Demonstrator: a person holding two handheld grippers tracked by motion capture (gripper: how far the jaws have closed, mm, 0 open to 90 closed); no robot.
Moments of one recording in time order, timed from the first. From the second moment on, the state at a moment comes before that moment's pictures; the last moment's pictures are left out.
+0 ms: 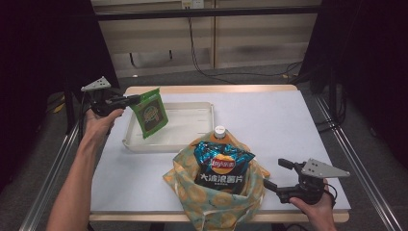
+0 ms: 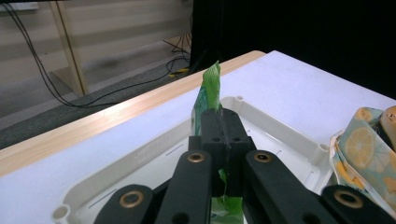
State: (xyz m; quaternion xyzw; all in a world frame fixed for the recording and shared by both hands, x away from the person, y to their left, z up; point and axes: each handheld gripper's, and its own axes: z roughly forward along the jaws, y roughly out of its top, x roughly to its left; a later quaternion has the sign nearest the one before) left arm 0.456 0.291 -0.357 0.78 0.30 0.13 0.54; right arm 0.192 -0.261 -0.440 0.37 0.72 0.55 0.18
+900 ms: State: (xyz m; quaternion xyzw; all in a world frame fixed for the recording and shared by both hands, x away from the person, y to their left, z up) left arm 0.509 0.287 -0.390 0.77 0.35 0.15 0.52; right arm 0.193 -0.260 -0.443 0.37 0.73 0.55 0.17
